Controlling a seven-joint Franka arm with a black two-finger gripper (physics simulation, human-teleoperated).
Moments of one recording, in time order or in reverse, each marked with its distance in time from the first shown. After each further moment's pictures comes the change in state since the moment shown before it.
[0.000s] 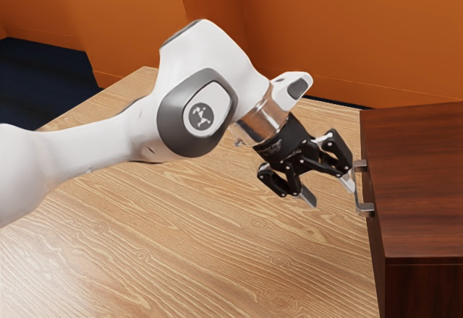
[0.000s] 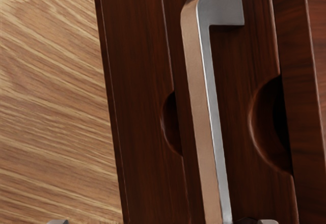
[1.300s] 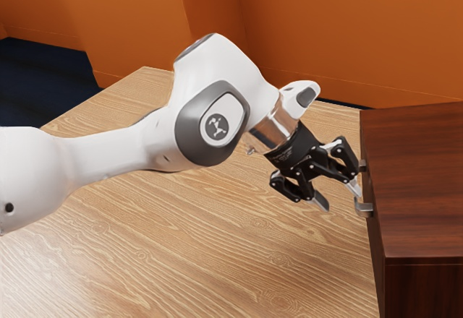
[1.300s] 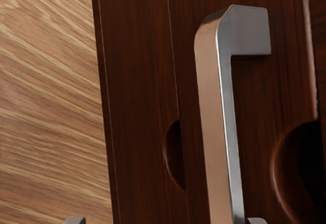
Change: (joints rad) arm -0.005 0.062 -0.003 0.010 -0.007 0.063 -0.011
